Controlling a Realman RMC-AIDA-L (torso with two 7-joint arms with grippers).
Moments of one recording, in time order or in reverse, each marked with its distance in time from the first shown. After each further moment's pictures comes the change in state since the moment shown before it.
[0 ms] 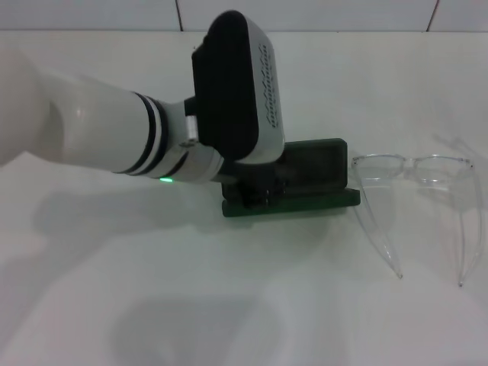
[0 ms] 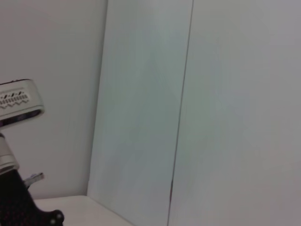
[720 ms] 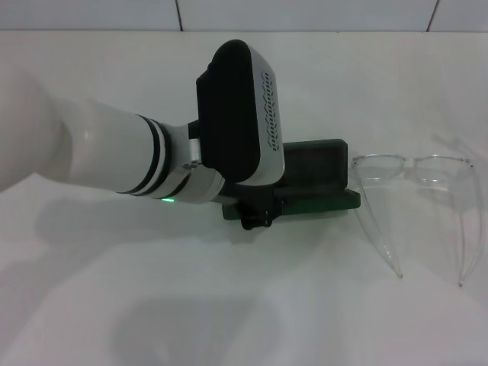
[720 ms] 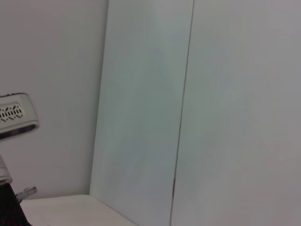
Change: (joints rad) left arm 0.018 0.000 0.037 -0.031 -0.010 -0.011 -0.001; right arm 0.004 0.000 0.000 0.004 -0.006 -0.002 0.000
